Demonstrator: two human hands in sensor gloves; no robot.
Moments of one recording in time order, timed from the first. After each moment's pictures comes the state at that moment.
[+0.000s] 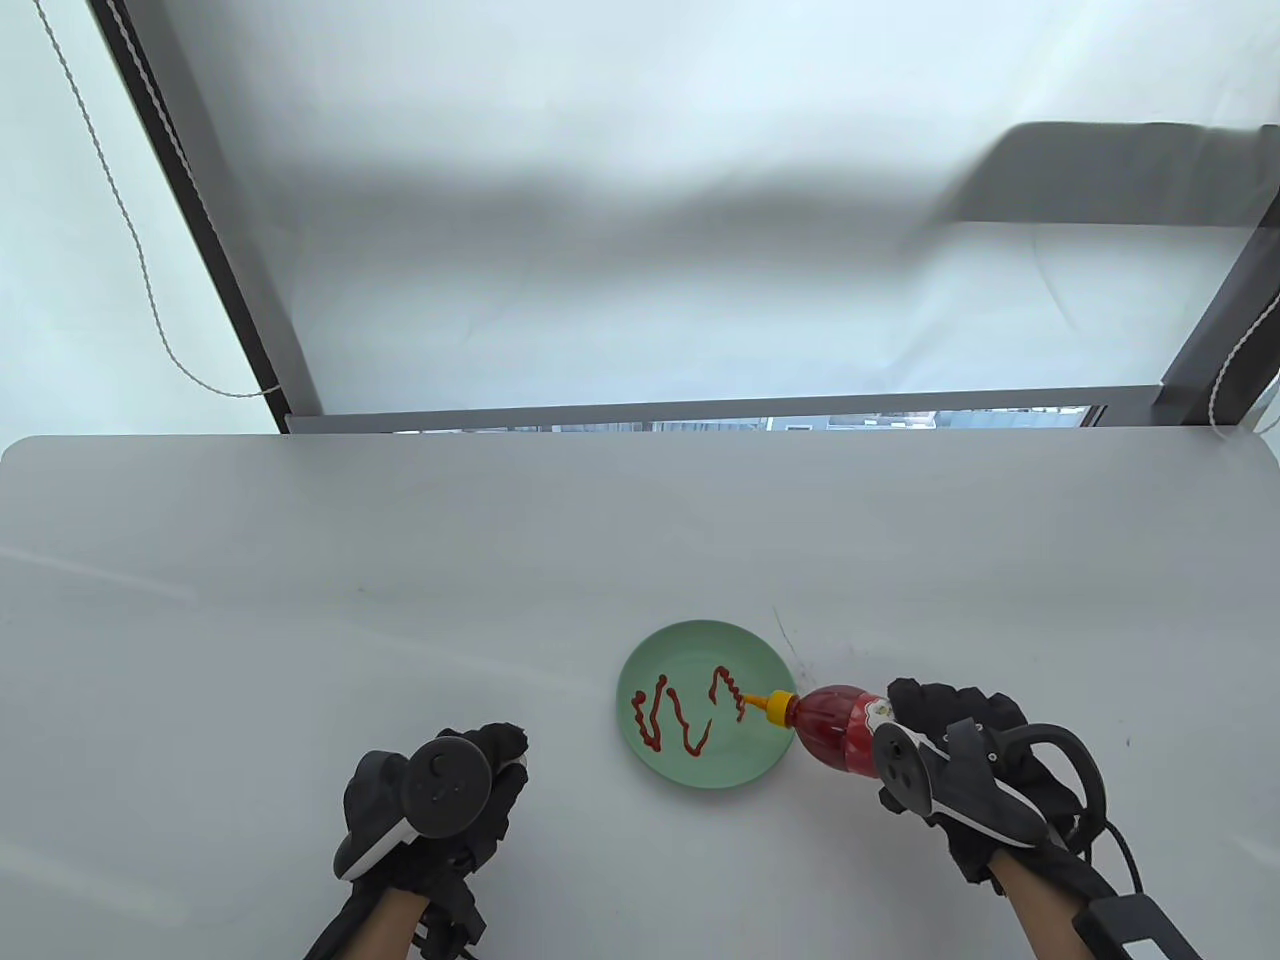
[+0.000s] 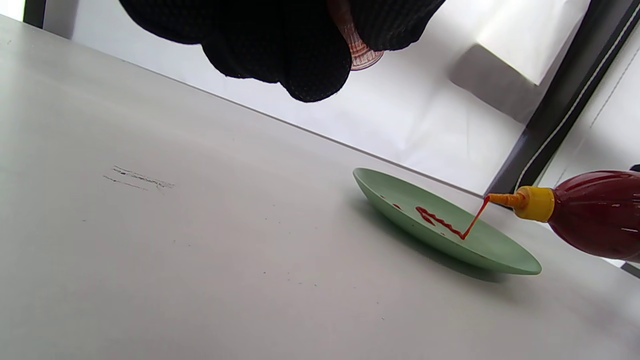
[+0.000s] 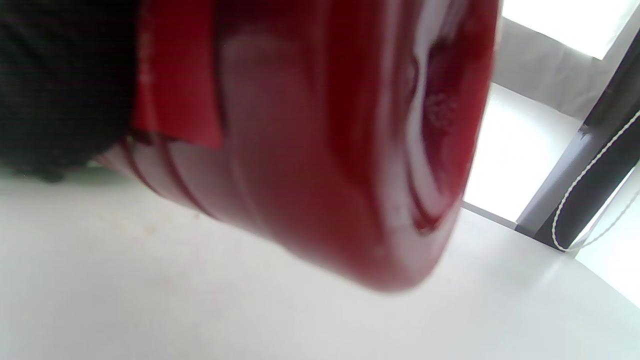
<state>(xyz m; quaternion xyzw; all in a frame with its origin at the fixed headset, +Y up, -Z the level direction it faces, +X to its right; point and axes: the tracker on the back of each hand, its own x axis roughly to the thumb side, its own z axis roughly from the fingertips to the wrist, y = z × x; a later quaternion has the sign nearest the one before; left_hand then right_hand) -0.191 -0.724 -0.280 -0.04 -0.14 0.20 0.97 0.225 -0.677 -0.286 -0.07 0.02 -0.98 0.18</state>
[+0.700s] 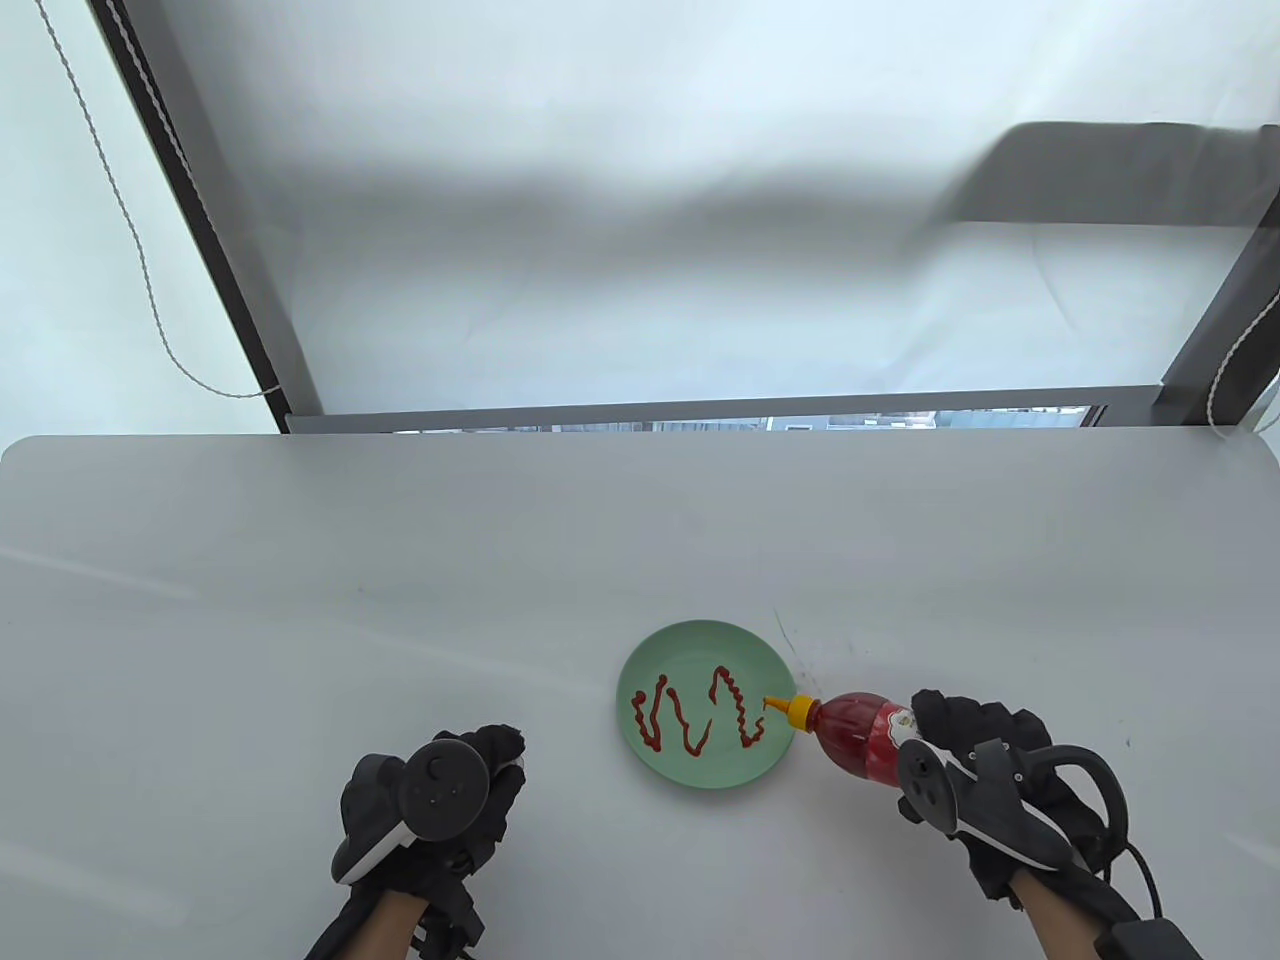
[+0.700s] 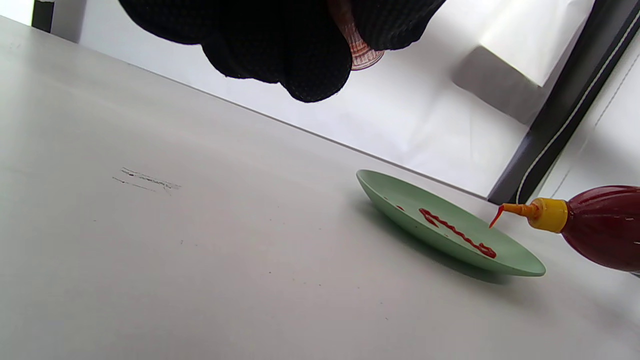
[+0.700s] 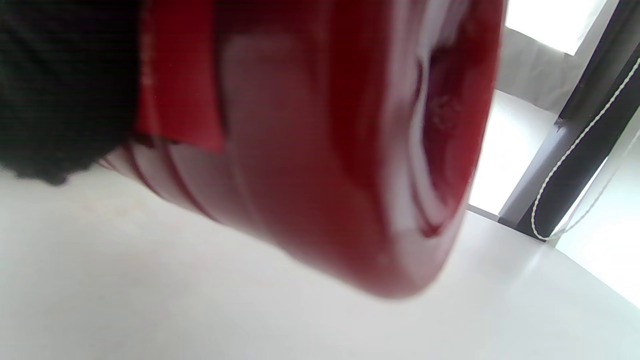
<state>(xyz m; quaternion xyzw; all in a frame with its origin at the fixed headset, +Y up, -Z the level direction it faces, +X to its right) -0.191 -0.722 -0.277 -0.04 -0.13 0.20 0.97 0.243 -0.687 -0.287 -0.06 0.03 -0.98 0.18</state>
